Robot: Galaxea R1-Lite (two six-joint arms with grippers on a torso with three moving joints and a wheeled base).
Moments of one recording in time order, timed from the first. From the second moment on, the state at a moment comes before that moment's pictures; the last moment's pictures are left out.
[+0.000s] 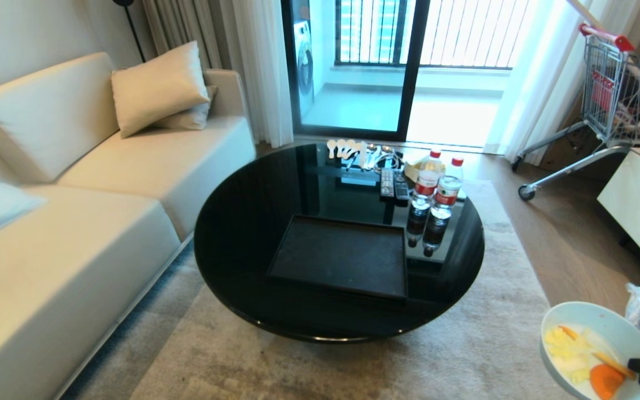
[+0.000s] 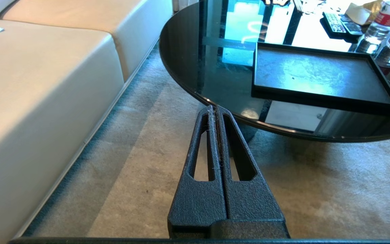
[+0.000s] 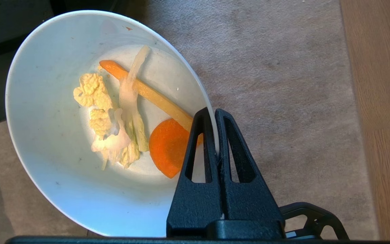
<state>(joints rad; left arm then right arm) 0.00 0.00 0.00 0.00 0.00 -0.03 0.23 1.08 -0.53 0.31 -0.27 0.60</state>
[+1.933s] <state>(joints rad) 0.00 0.00 0.00 0.00 0.00 -0.03 0.22 1.04 -0.52 0.32 -0.27 0.60</state>
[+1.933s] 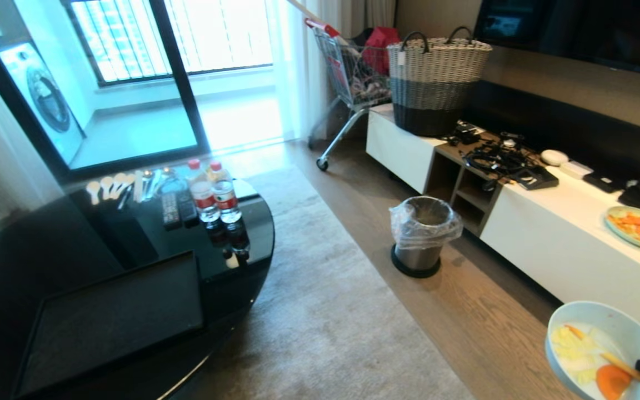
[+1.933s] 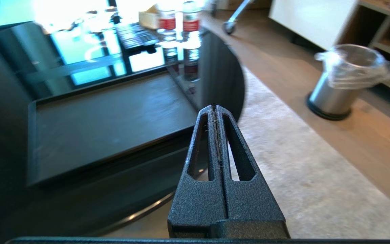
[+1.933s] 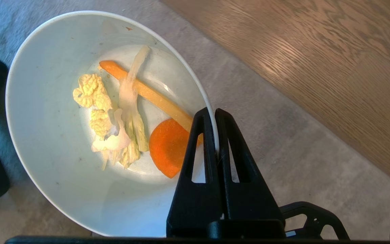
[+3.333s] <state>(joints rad) 0.00 0.00 0.00 0.00 0.00 -0.03 0.23 1.05 -0.53 0.31 -0.28 0.59</state>
